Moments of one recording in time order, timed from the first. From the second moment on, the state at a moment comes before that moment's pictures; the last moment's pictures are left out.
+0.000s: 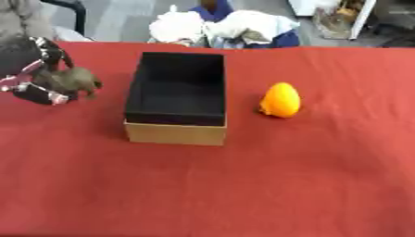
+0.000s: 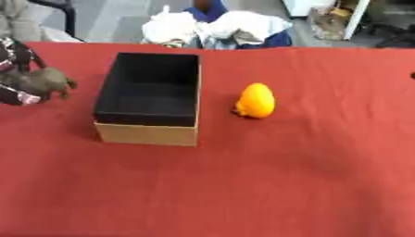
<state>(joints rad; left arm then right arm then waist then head) -0.67 0.85 -0.09 -1.08 -0.89 -0.56 0.18 -0.50 -0.41 -0.31 -1.26 -0.05 -0.54 0.40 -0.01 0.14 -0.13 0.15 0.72</state>
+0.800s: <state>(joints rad) -0.83 0.71 -0.17 -1.11 -0.74 -0.62 0.05 -0.50 -0.38 -0.29 -1.26 -0.05 -0.53 0.42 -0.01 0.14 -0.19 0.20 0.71</state>
